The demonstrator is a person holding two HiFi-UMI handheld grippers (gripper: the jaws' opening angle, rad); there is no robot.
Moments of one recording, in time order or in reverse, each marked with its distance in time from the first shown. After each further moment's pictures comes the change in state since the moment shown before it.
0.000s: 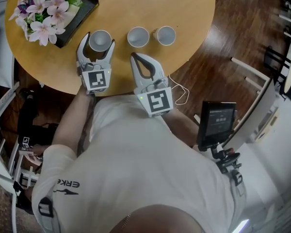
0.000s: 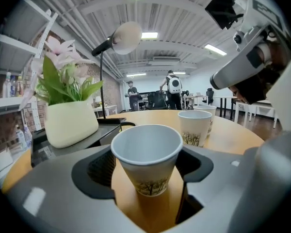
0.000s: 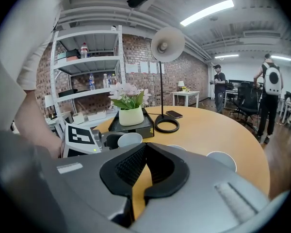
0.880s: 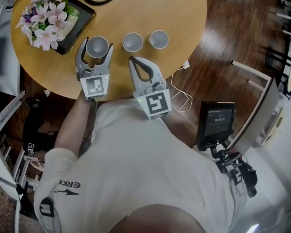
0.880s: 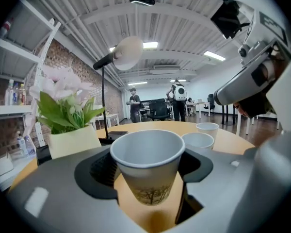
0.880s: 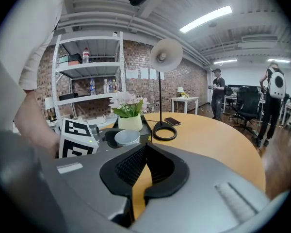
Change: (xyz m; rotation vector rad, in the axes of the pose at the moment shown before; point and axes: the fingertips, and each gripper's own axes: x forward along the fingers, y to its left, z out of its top) left arm -0.010 0.005 0.034 -0.059 -0.048 0.028; right arm -0.017 -0.005 0.020 -0.010 -0.063 -0.008
